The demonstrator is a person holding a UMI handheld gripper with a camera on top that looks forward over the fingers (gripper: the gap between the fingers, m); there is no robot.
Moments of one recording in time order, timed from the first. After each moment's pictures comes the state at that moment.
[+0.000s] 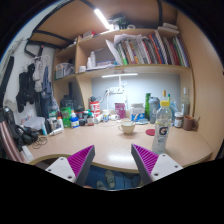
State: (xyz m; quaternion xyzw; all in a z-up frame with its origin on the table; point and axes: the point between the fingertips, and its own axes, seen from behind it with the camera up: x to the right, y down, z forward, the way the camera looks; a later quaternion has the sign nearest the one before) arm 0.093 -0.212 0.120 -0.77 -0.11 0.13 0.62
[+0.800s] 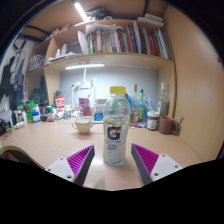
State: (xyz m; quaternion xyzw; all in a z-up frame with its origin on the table) arm 0.258 -0.068 0.065 -0.77 -0.06 0.03 0.63
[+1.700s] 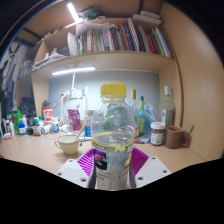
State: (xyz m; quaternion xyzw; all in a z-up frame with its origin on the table) arm 0.260 0.070 0.079 -0.73 -0.03 0.02 0.68
